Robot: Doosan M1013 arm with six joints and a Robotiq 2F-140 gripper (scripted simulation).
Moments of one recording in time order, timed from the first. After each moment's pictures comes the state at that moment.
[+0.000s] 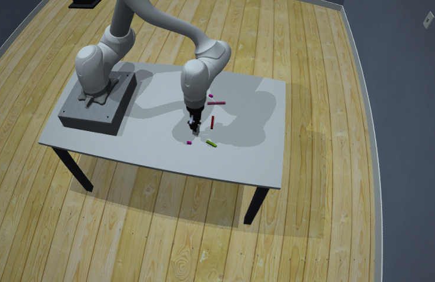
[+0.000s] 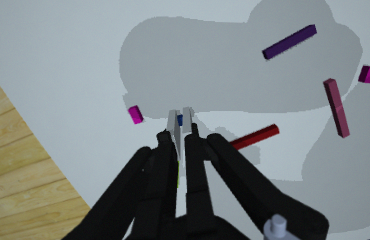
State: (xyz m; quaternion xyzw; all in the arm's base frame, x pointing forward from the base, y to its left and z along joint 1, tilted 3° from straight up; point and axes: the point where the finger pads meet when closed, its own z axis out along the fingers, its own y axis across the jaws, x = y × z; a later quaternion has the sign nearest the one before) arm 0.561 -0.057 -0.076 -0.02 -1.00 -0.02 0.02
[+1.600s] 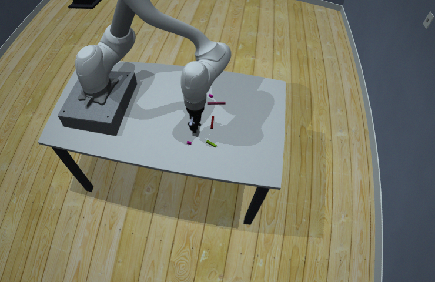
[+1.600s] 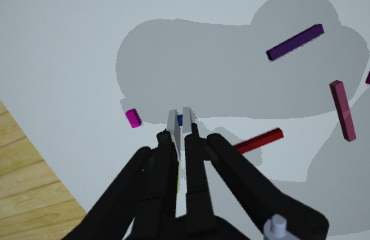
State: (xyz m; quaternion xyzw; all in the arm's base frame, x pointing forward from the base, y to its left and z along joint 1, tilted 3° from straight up) arm 0.561 -0.056 -0.087 -0.02 -1.00 -0.02 0.02
